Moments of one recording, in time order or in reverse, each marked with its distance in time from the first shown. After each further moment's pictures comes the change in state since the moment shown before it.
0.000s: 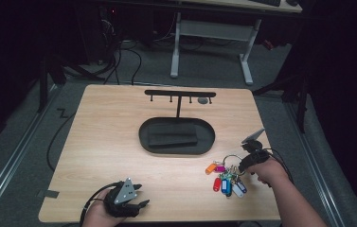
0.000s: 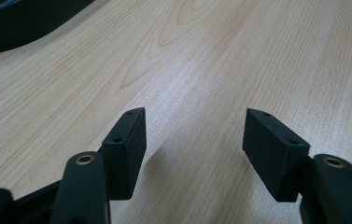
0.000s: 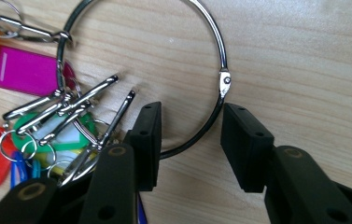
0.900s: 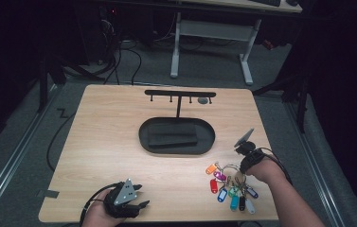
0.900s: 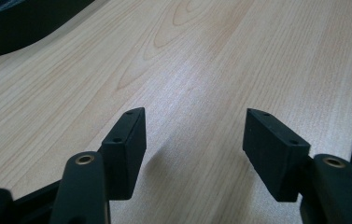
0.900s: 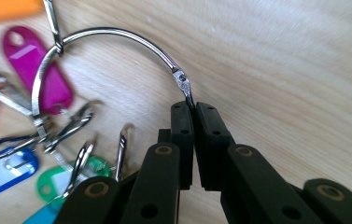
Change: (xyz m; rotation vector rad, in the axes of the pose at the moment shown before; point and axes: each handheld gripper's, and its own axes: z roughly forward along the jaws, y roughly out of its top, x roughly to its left) left arm -0.002 0.000 0.000 -0.003 -0.004 0.017; right arm 0.022 0.000 -0.009 0.046 -0.061 -0.221
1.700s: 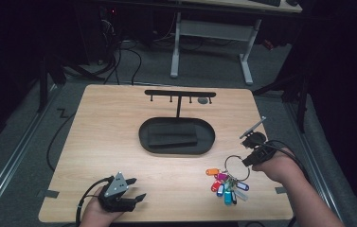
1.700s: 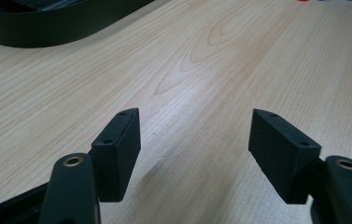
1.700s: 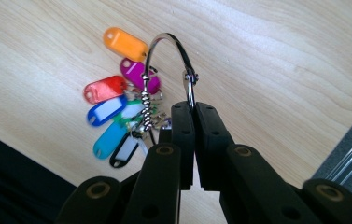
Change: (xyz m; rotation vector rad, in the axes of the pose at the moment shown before) left arm 0.021 -0.007 -0.008 -0.076 0.015 -0.141; right arm 0.028 -0.023 -0.097 -0.155 0.004 -0.105
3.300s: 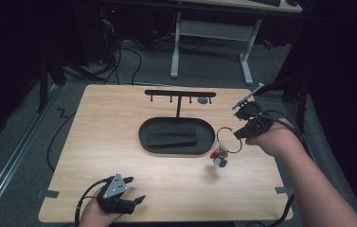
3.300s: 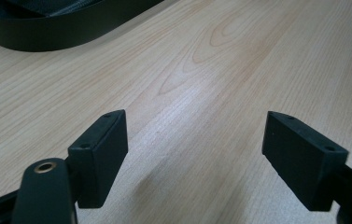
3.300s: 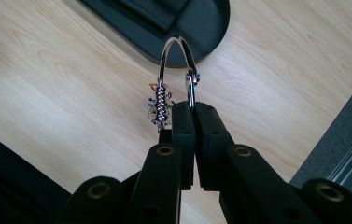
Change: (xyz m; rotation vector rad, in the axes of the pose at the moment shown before) left arm -0.003 -0.002 -0.003 -0.015 0.022 0.012; right arm 0.022 0.056 -0.082 -0.136 -0.043 -0.075
